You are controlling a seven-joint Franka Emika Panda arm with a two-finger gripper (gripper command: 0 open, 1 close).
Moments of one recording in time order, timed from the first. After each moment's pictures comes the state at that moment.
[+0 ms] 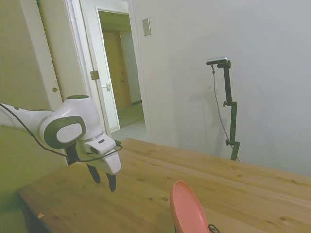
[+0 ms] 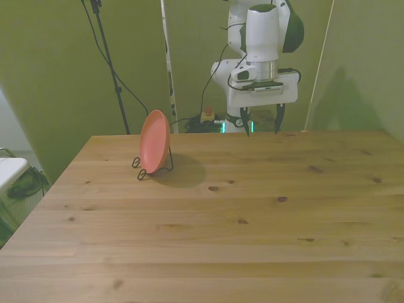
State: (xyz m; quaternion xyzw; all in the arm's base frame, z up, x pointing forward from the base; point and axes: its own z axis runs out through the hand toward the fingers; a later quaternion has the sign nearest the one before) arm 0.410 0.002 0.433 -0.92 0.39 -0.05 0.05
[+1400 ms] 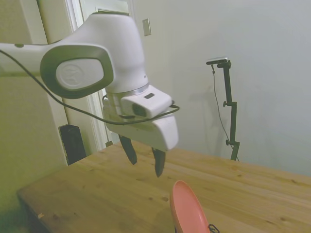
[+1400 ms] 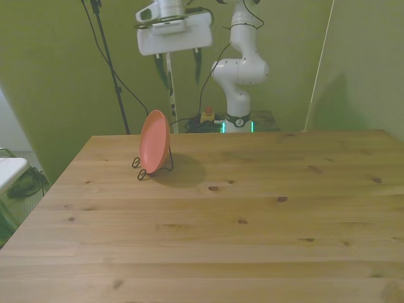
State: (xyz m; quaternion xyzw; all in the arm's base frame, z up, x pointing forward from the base) arm 0.355 -0.285 0.595 -0.90 0.41 -0.06 0.09
